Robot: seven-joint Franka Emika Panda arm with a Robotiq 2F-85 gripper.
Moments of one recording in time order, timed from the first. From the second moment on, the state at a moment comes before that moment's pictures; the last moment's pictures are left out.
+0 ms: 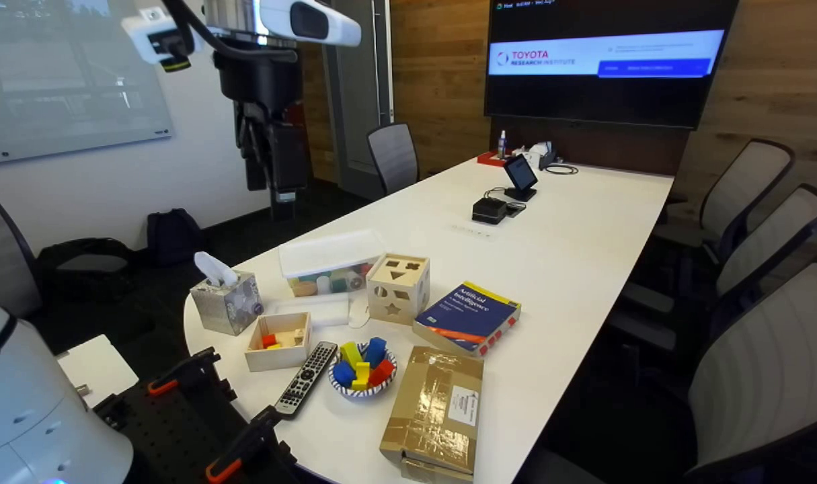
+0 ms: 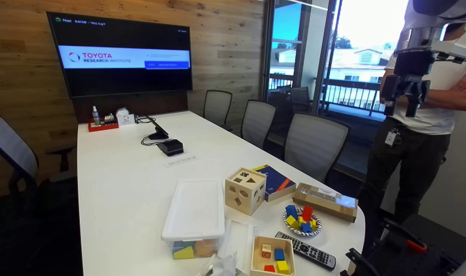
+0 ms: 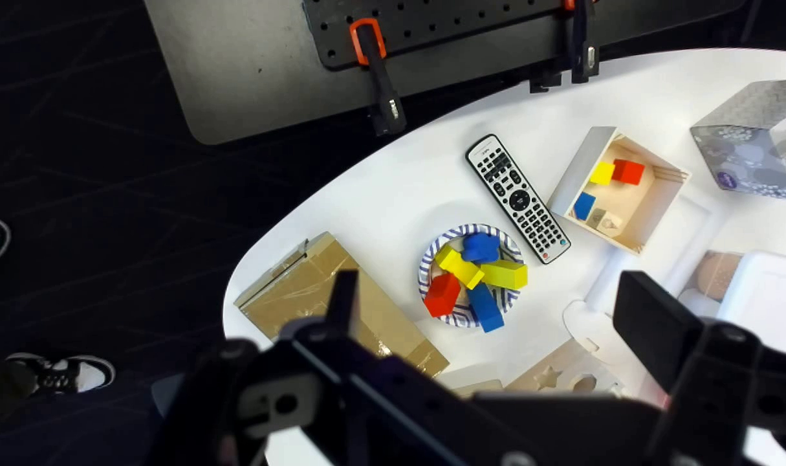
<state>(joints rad) -0.21 -0.72 -0.25 -2.57 -0.07 1.75 -0.13</state>
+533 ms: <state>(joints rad) -0.21 -0.71 -0.26 -2.56 -0.05 1.80 -0.13</state>
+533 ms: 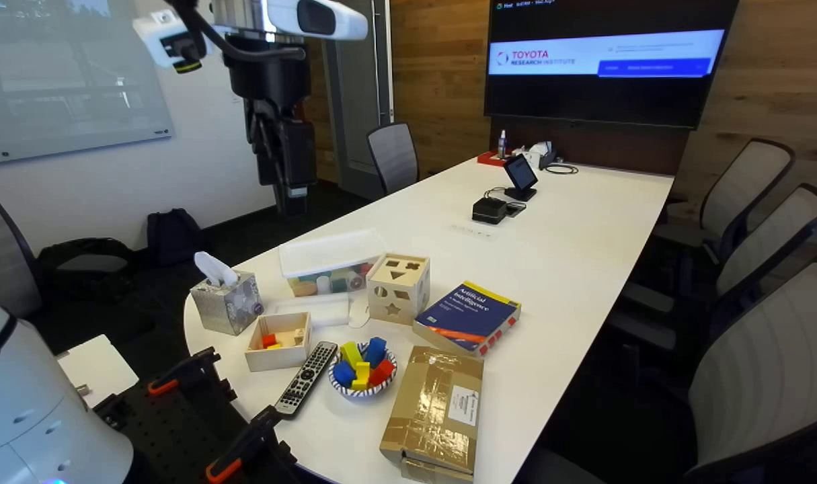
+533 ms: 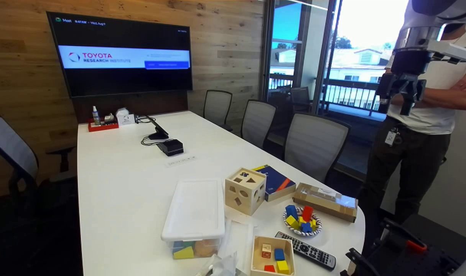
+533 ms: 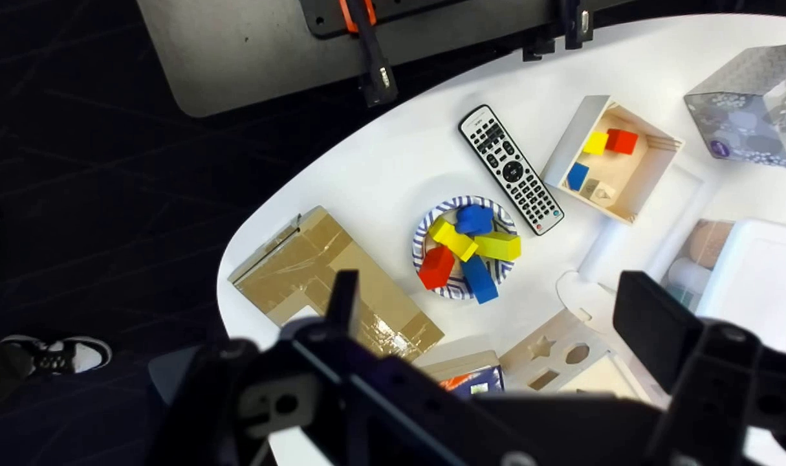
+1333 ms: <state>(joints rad) -0.08 -0.46 -0.10 -2.39 0.15 2.00 0.05</state>
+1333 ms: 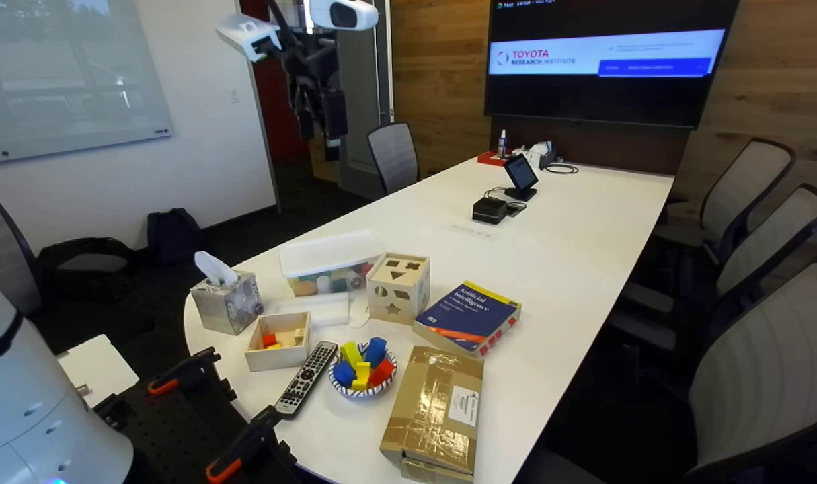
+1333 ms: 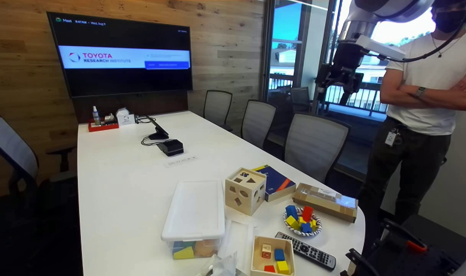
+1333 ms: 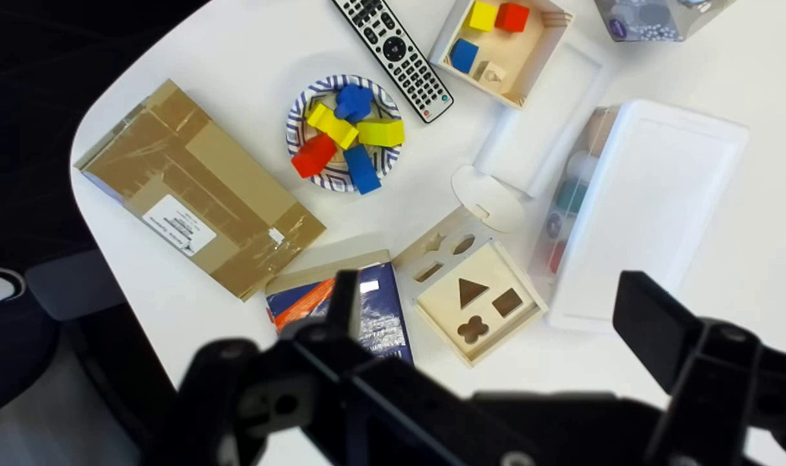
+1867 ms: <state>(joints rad) -0.07 -0.32 -0.07 -2.26 0.15 2.00 0.05</state>
